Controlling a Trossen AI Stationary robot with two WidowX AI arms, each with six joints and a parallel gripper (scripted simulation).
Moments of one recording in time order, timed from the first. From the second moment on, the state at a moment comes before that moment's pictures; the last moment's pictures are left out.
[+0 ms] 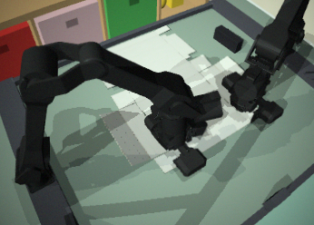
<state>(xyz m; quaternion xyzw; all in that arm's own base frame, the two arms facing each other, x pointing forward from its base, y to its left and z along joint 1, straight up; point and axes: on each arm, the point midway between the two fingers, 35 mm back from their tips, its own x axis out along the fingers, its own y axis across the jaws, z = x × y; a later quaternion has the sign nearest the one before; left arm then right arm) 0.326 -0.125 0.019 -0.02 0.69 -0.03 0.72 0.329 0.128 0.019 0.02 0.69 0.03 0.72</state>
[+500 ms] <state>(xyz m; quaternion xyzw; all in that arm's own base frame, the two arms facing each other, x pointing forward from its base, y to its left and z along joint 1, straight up) 0.325 -0.125 0.019 -0.02 0.69 -0.03 0.72 0.329 0.128 0.019 0.02 0.69 0.03 0.72</state>
